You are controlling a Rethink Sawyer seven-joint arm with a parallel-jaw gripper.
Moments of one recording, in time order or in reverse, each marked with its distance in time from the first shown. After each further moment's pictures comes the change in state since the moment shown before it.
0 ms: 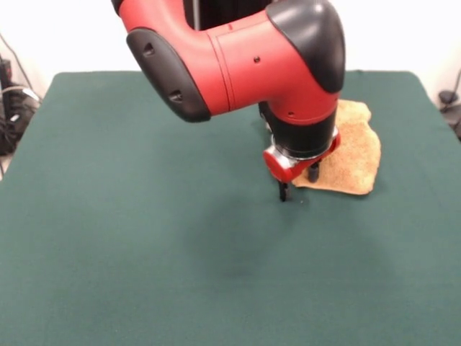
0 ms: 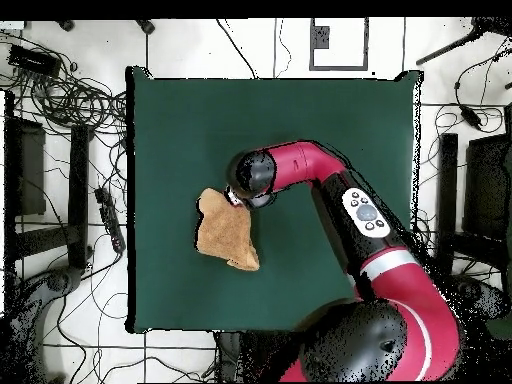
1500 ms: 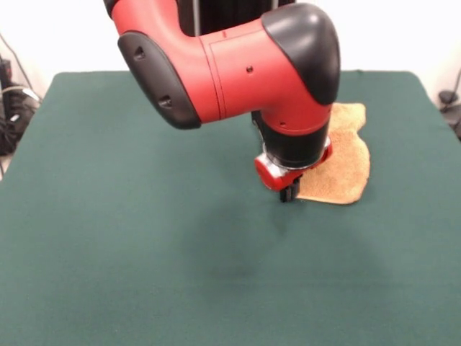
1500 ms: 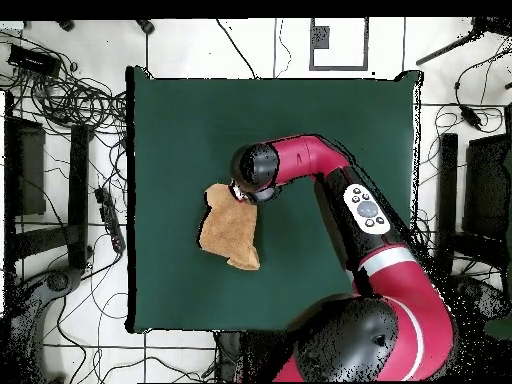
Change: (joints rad) arm 0.013 0.018 -0.017 -0.064 -0.006 0.039 0.000
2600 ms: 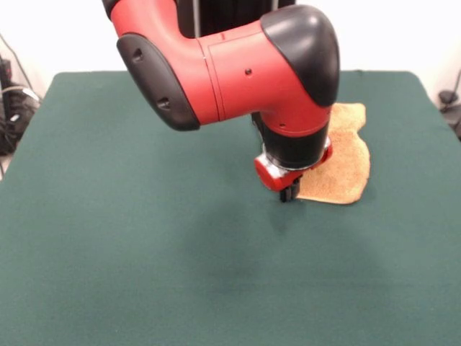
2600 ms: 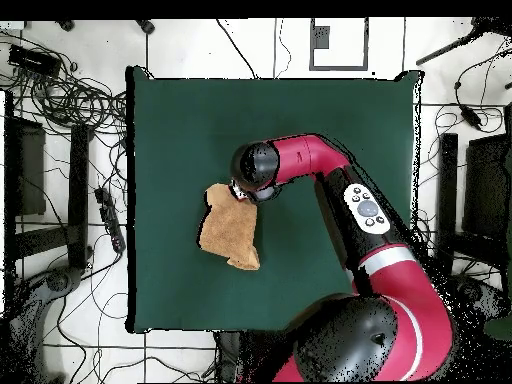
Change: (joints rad) arm 0.001 0.000 -0.001 -0.001 0.002 0.001 0.000
